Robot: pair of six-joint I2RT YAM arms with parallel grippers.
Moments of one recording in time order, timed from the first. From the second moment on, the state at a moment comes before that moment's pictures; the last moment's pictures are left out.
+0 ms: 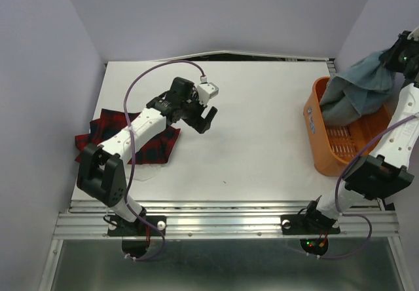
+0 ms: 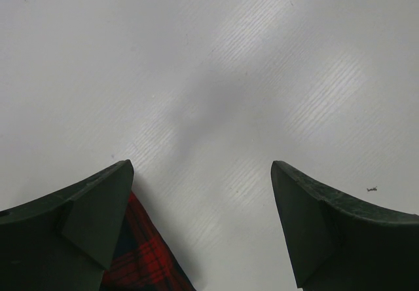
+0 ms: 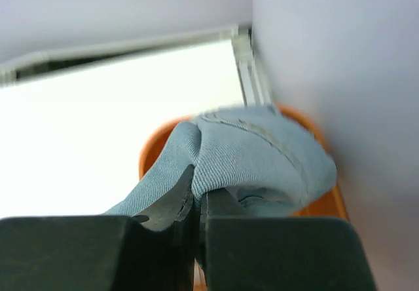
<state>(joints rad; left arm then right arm) -0.52 1.56 1.27 -0.52 0.24 0.21 -0.57 1.63 2.07 -0.86 -0.43 -0.06</state>
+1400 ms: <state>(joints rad) -0.15 1.45 1.28 -0.45 0.51 0.14 0.30 1.57 1.18 -0.36 -0.61 -0.11</state>
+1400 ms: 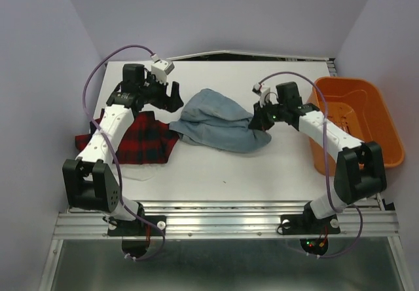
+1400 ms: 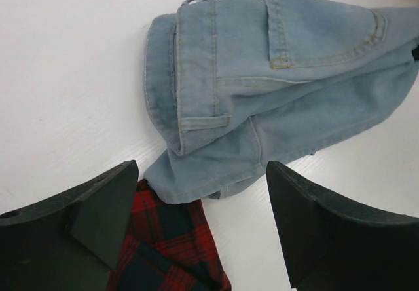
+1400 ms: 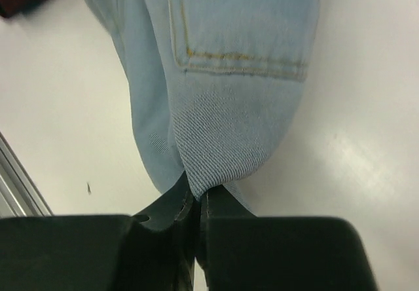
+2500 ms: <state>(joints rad) -0.09 1.72 1.34 -0.41 0.53 -0.03 0.52 1.93 1.73 -0.47 -0.46 -0.06</state>
